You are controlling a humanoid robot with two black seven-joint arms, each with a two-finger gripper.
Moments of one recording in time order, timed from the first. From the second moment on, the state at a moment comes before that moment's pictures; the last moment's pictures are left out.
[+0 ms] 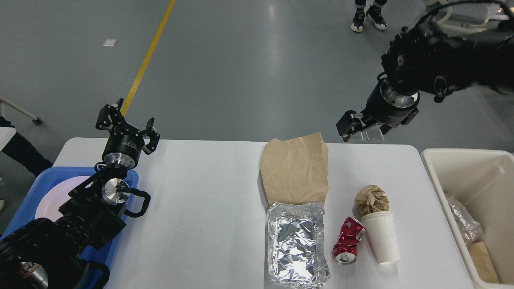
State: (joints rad) left arm -0.85 0.03 -0.72 -0.04 -0.16 -0.50 -0.47; right arm 1.83 -0.15 -1.20 0.88 -0.35 0.70 0.11
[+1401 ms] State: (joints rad) left arm -0.85 0.03 -0.72 -0.04 -0.16 -0.50 -0.47; right arm 1.18 -0.01 -0.92 0.35 -0.35 0.35 0.10
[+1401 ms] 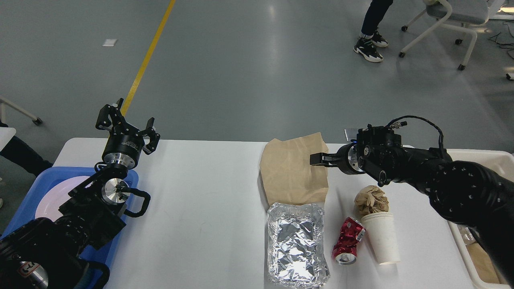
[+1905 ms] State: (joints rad) left arm -0.85 0.03 -0.72 -0.04 -0.16 -0.50 -0.47; right arm 1.12 0.02 -0.86 0.35 -0.35 0.30 0.10
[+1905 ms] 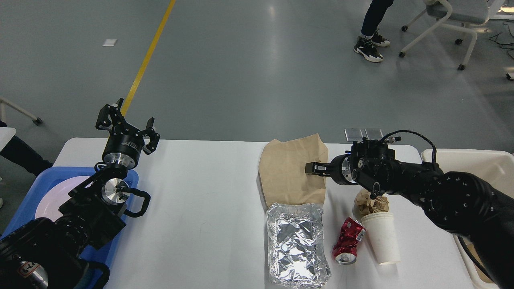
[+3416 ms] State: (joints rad) left arm -0.85 0.03 -0.72 -0.04 -0.16 -0.50 -0.47; right arm 1.62 -0.54 -0.65 0.47 -0.32 0.65 0.10
